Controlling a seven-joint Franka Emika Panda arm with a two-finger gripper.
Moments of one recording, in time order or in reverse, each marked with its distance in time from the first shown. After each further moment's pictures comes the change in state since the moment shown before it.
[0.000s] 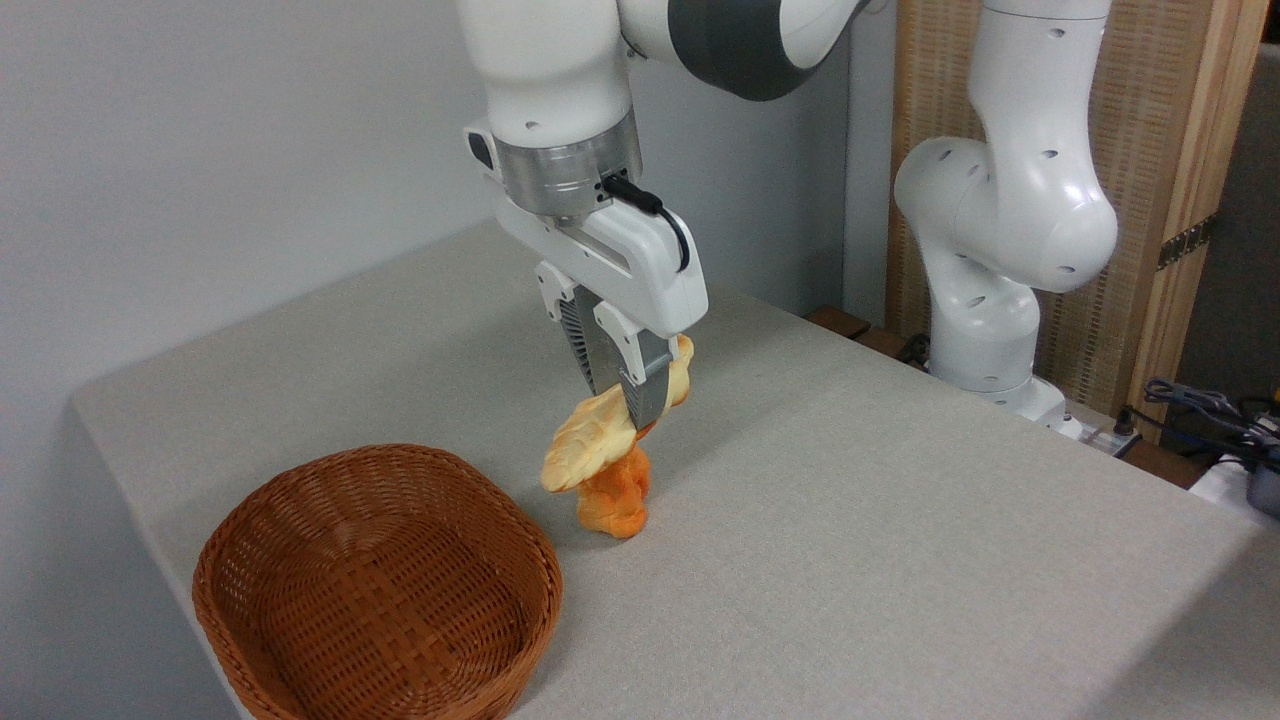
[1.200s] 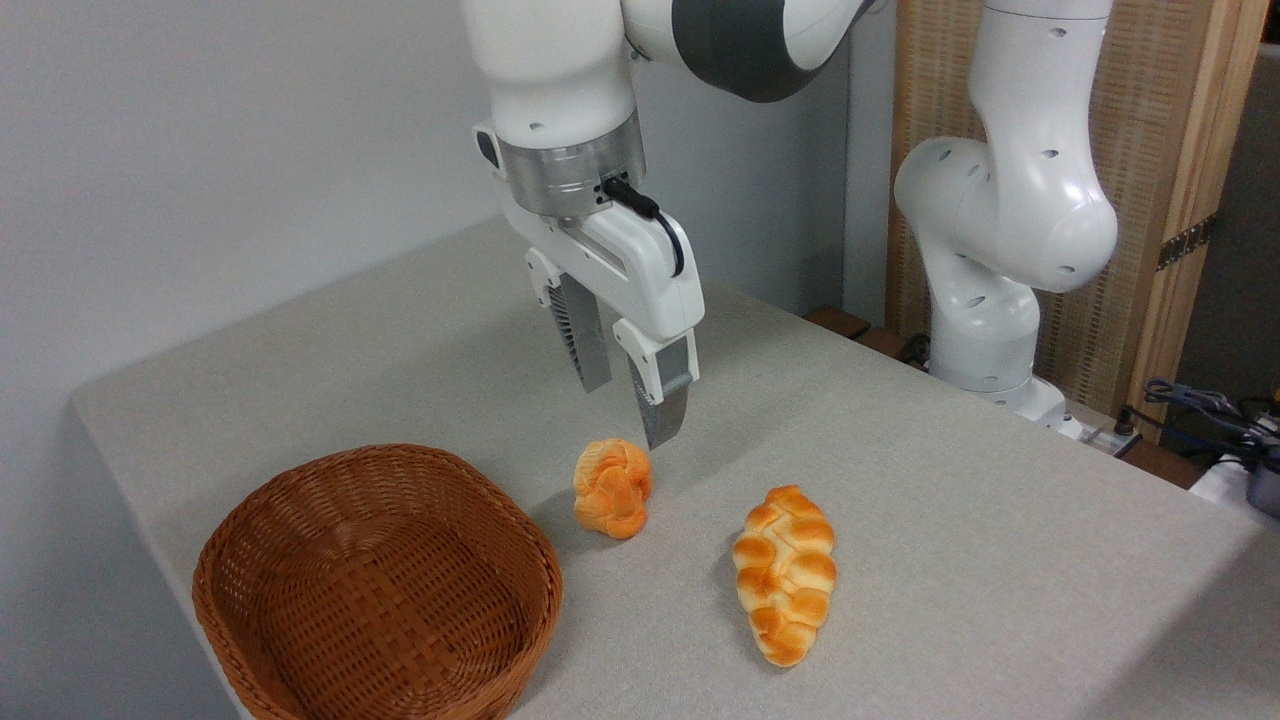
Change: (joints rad) arm 0.000 -0.008 0.000 -0.008 0.008 0.036 0.059
